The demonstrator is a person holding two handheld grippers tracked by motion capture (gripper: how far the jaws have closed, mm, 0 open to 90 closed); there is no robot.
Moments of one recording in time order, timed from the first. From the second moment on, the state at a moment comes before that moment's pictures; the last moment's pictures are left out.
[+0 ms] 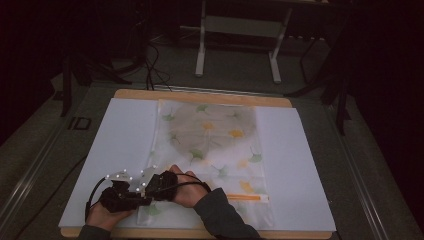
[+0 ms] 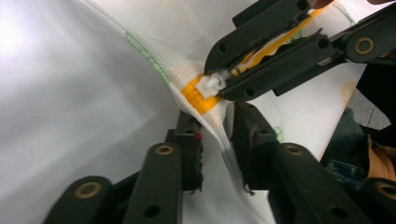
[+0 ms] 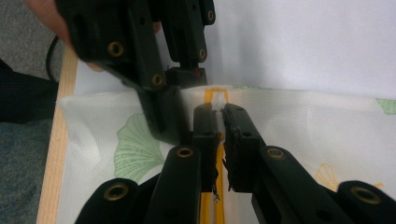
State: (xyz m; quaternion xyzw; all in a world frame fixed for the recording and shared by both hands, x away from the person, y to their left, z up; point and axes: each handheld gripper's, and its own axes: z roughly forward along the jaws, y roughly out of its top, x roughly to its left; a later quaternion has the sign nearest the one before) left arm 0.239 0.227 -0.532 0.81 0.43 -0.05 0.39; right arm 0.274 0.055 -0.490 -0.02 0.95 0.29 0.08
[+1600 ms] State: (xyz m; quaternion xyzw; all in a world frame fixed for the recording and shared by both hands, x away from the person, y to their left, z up) left arm 0.237 0.230 -0.531 0.80 0.43 -0.06 0.41; right arm 0.278 0.037 -0.503 -0.01 0.96 0.26 0.06
